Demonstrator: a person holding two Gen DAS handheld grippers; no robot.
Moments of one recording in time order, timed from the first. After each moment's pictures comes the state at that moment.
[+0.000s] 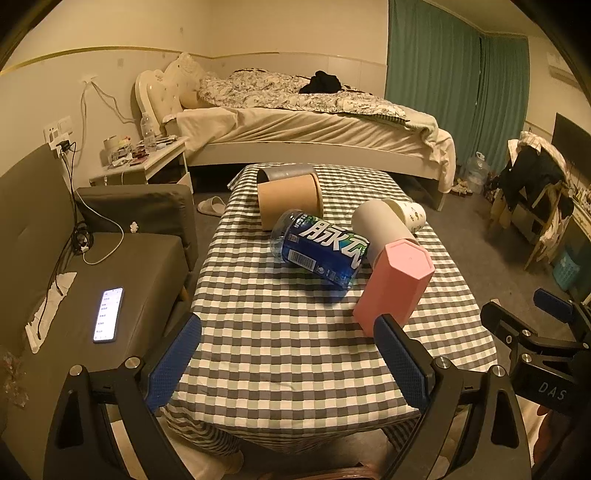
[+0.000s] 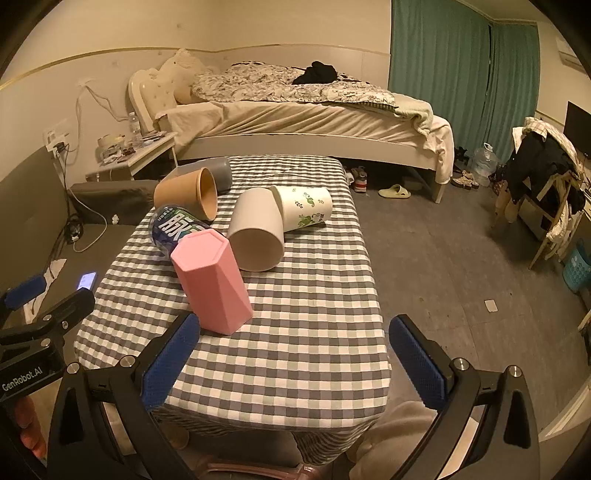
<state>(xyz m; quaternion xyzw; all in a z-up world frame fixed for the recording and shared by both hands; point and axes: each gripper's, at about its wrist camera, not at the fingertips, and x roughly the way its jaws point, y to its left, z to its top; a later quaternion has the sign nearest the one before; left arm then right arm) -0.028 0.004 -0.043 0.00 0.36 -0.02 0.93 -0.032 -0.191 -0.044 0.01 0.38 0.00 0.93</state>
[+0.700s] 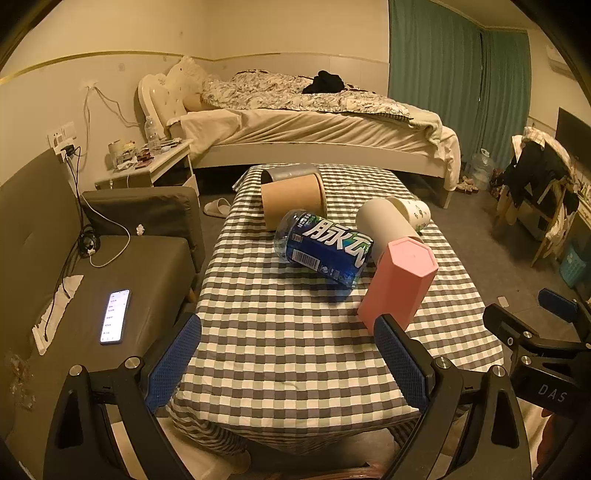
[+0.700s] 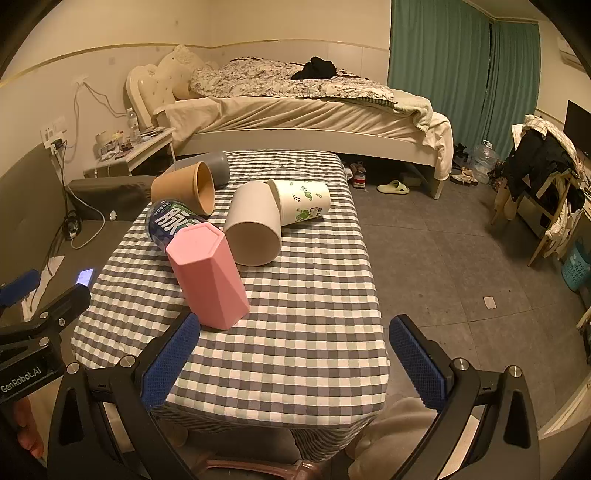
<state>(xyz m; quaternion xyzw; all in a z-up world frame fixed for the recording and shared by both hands) -0.028 0.004 -0.044 0.01 0.36 -0.01 0.93 -0.032 -0.194 -0.047 0.00 0.39 0.00 0.92</state>
